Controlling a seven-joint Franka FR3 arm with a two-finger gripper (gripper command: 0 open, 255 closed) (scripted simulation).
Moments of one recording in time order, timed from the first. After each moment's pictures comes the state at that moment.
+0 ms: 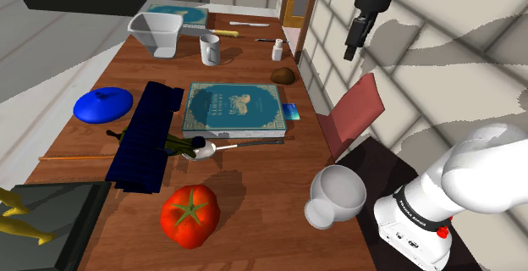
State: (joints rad) arm -0.01 -0.54 0.04 -2.26 -0.03 1.66 -0.27
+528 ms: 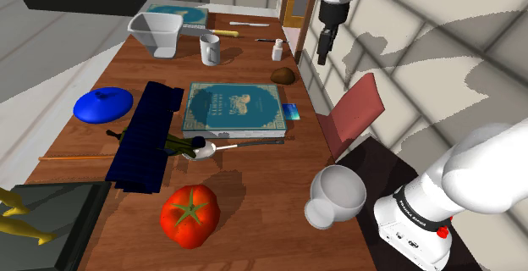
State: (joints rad) arm 0.01 -0.23 0.03 -2.14 -0.10 1.80 -0.41
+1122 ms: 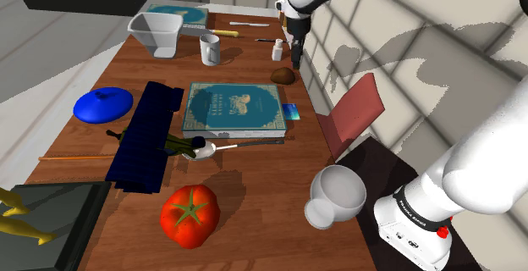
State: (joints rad) arm 0.02 0.13 0.05 -1.90 -0.19 1.88 -0.53
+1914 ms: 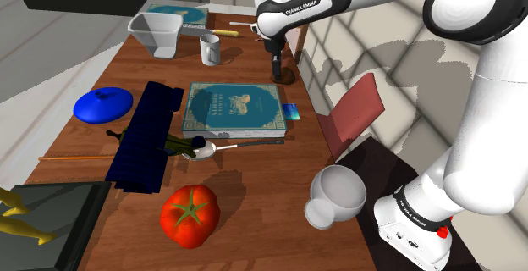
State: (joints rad) arm 0.04 0.46 0.06 -1.65 -0.27 1.93 -0.62
